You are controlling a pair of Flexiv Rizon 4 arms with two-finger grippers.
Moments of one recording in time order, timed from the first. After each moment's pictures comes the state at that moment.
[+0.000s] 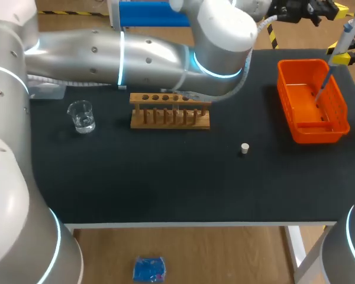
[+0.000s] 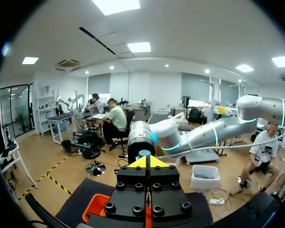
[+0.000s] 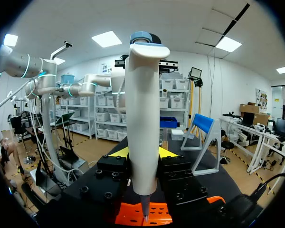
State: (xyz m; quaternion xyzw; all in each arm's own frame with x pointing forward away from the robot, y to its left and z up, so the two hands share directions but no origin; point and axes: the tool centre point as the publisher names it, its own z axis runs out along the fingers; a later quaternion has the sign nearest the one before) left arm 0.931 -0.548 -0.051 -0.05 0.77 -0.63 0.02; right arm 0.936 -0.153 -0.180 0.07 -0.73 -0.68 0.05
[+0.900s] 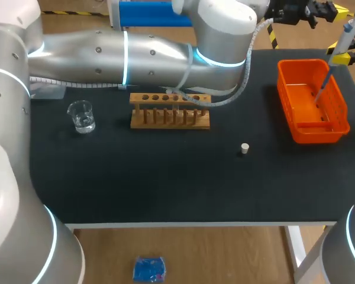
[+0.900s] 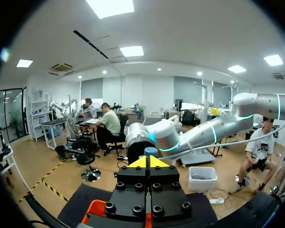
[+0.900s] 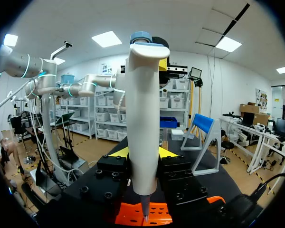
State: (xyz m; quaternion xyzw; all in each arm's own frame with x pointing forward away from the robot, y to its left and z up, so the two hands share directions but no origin) left arm 0.942 -0.557 -0.064 -0.02 0.76 -0.65 0.00; right arm 0.936 -0.153 -0.180 0.07 -0.73 -0.68 0.05
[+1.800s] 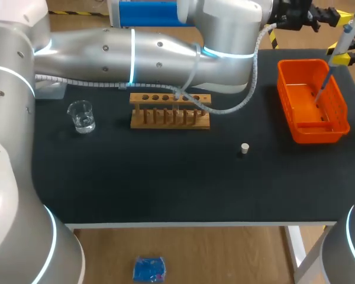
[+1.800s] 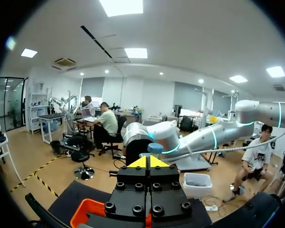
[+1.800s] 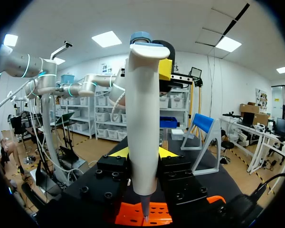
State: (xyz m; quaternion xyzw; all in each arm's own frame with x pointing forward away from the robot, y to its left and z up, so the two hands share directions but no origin) left arm 0.945 -0.569 -0.079 -0.04 0.75 -0.66 -0.03; right arm 0.936 -0.153 -0.182 0.07 -0.73 -0.68 0.05
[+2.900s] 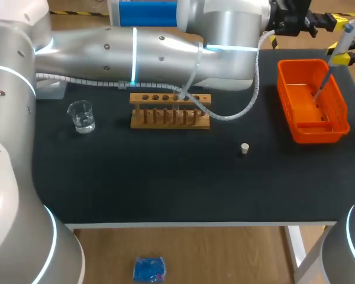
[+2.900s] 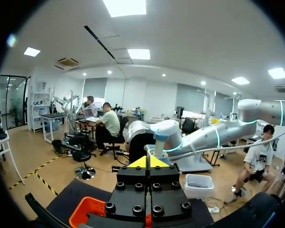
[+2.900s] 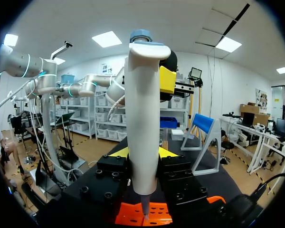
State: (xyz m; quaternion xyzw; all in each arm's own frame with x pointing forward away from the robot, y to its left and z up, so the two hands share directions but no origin) left arm 0.950 -0.567 -0.090 -0.05 0.74 -0.67 -0.02; right arm 0.936 -0.153 -0.181 0.07 -0.73 -0.68 0.05
